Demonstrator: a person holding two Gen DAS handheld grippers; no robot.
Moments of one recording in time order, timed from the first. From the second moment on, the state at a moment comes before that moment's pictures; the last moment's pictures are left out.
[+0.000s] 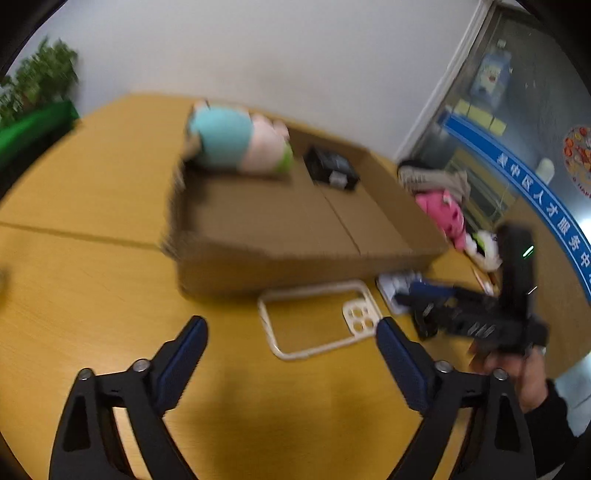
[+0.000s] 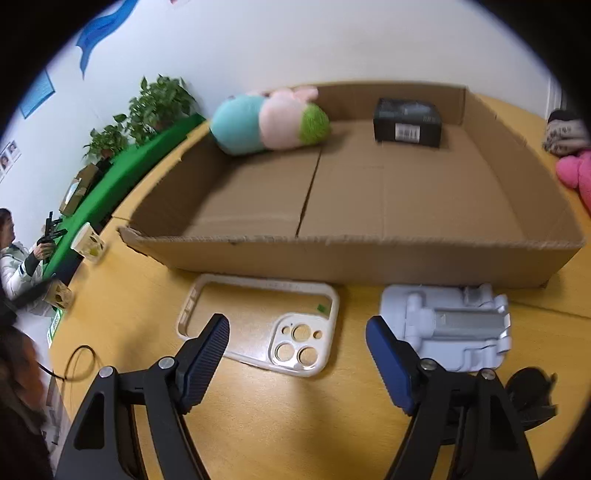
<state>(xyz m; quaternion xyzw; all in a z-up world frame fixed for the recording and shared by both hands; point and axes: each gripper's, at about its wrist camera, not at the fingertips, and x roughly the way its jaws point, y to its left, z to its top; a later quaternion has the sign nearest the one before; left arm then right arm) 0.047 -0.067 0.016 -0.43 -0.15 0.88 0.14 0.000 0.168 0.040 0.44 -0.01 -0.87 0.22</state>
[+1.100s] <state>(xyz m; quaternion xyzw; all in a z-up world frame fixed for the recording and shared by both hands) 0.014 -0.074 -0.037 -0.49 -0.09 0.86 0.10 0.031 0.144 0.026 0.45 -0.04 -0.86 0.25</state>
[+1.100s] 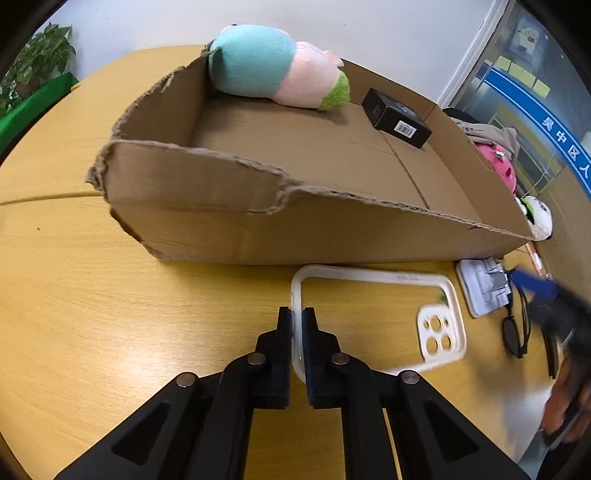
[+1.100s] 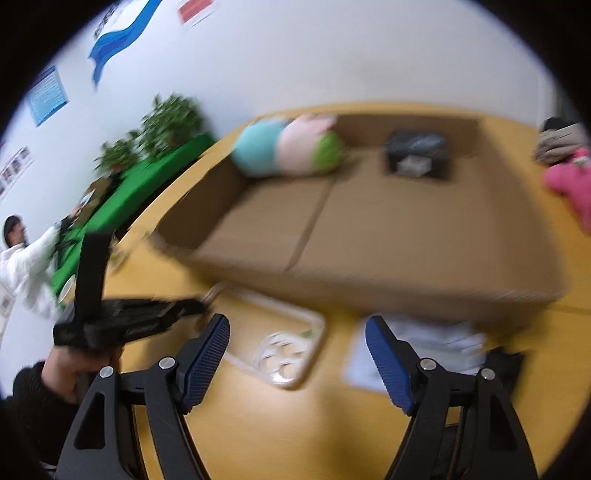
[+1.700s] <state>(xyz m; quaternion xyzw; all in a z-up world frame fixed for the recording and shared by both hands) 0.030 -0.077 -0.026 -0.47 -0.07 0.88 0.08 0.027 0.125 -0.020 0.47 0.00 -0.85 0.22</state>
